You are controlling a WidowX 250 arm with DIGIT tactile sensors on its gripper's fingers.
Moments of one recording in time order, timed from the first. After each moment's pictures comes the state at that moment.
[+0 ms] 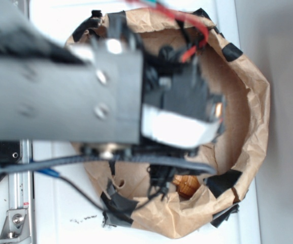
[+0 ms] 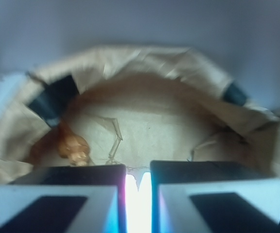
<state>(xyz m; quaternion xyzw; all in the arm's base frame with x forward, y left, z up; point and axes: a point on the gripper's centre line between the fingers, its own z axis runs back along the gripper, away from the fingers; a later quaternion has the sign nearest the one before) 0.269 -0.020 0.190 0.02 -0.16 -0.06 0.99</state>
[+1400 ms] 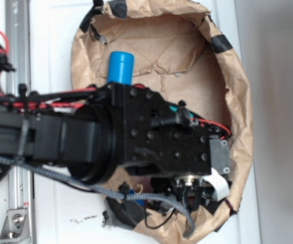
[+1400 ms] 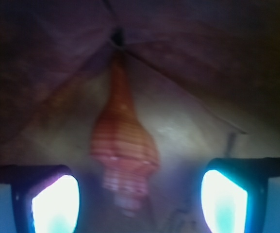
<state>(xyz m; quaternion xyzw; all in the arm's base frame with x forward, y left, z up) 0.285 -0.084 0.053 -0.06 -0.08 -0.32 0.94</state>
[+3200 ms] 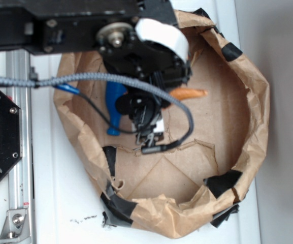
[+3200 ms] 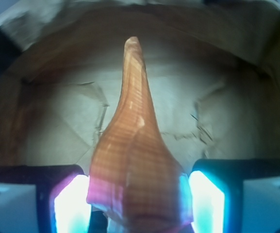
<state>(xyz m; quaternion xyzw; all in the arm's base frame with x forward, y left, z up) 0.253 0.017 0.127 -0.04 -0.09 0.04 0.99</state>
